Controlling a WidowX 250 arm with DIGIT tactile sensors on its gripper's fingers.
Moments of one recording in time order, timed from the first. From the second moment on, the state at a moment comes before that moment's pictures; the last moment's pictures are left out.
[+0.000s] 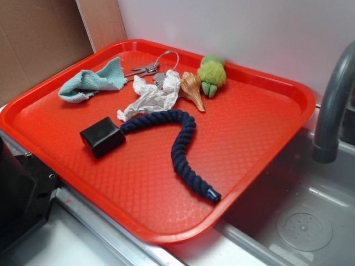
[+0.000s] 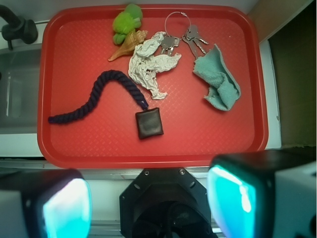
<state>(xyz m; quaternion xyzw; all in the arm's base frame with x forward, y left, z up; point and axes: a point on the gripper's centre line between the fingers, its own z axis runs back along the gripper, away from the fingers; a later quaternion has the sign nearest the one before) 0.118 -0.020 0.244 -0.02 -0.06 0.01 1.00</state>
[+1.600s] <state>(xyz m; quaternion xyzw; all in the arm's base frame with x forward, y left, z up) 0.171 0.125 0.090 -0.09 -0.12 0.33 0.93</state>
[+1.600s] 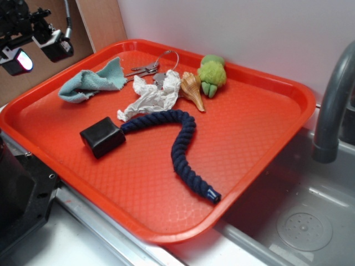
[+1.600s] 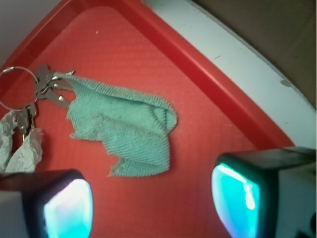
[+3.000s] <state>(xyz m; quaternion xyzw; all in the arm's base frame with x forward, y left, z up) 0.233 0.099 0.016 -0.05 -0.03 0.18 0.98</state>
